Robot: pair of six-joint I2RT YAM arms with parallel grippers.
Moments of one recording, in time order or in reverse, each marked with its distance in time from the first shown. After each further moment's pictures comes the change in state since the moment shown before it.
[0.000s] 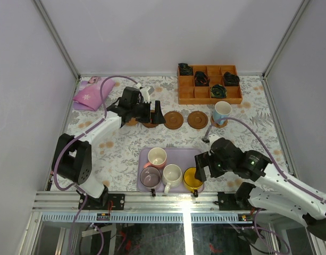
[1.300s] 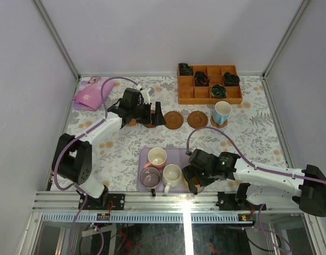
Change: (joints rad) left arm -0.008 0.000 -0.019 0.010 -0.002 -0.019; right arm 0.246 0.323 -0.060 0.092 0.027 0.093
